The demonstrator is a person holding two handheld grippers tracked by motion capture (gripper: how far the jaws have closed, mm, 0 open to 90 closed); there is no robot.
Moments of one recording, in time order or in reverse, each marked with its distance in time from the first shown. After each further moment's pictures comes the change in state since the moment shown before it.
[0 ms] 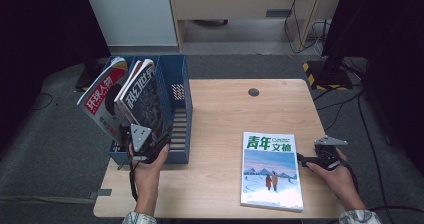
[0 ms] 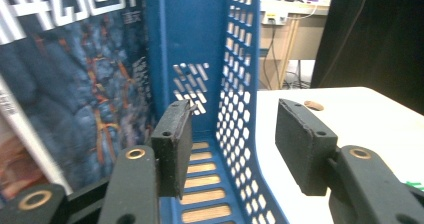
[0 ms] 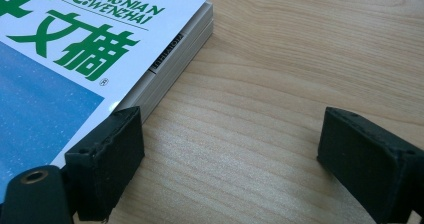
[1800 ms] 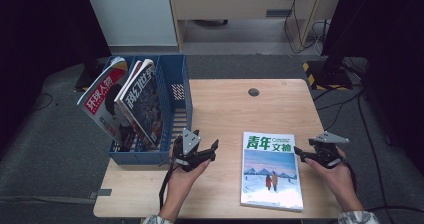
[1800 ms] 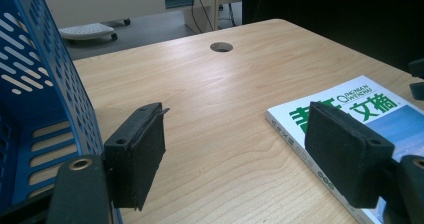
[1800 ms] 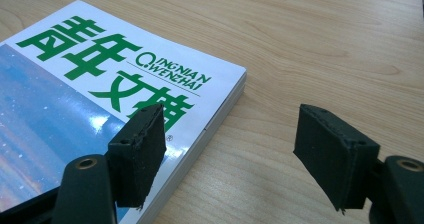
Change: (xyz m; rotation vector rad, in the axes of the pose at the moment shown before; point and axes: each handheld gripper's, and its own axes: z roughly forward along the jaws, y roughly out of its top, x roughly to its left) left arm -0.094 -0.027 0.033 0.189 -0.250 0.136; right arm 0.017 0.023 -0.020 -0.101 0.034 -0.044
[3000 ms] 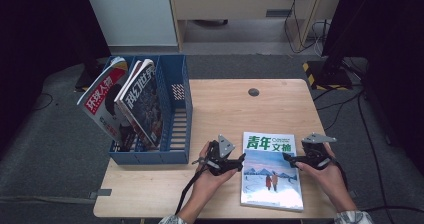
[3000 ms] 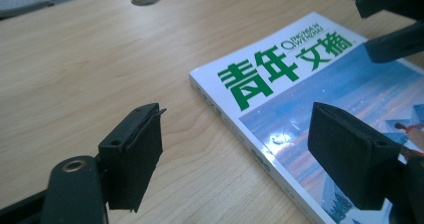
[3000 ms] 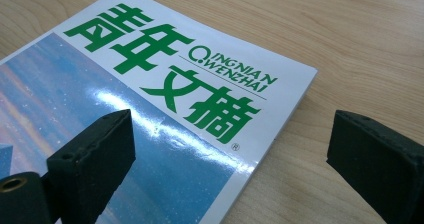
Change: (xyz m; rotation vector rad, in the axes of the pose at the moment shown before) left arm -0.062 -0.019 0.065 0.179 -0.145 0.116; right arm 0.024 0.004 0.014 0.053 0.089 -0.025
